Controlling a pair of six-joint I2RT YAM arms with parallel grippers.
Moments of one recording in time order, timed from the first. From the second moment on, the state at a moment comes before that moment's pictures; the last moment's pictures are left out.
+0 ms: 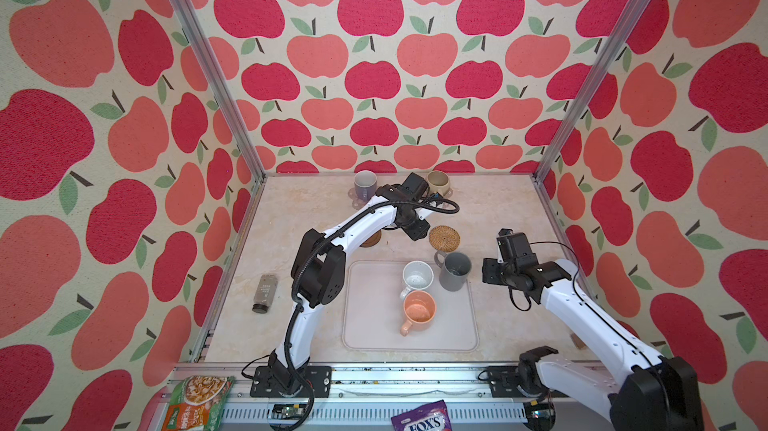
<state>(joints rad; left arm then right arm) -0.69 2.15 1.96 -0.91 0.21 0.26 0.38 1.07 0.71 -0.66 0.15 0.33</state>
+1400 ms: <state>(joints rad) -0.67 2.07 1.83 -0.81 0.22 0.20 0.38 1.00 0.71 -0.66 0.15 0.32</state>
